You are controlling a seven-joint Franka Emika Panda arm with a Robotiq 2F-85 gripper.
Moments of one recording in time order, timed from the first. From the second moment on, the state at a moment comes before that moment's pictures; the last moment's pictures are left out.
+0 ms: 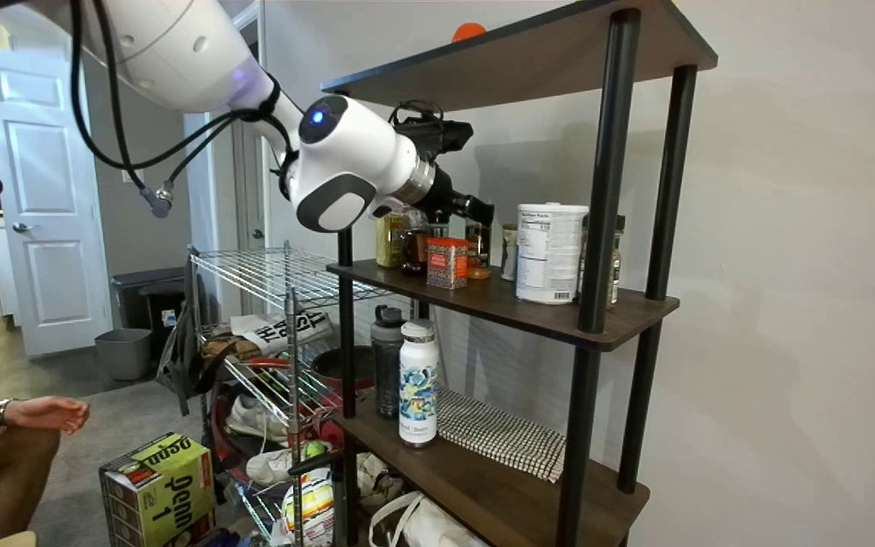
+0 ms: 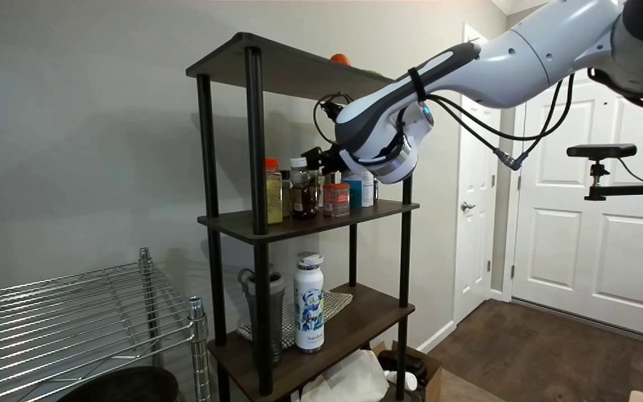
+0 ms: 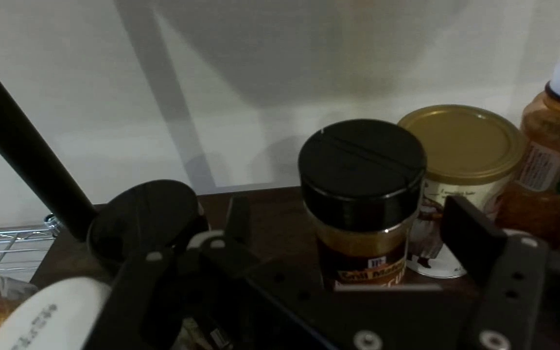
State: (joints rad) arm 2.27 -0.27 -2.02 -2.03 0.54 3.45 2.60
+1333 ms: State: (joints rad) arm 2.51 -0.32 -2.29 -1.88 0.54 3.45 2.60
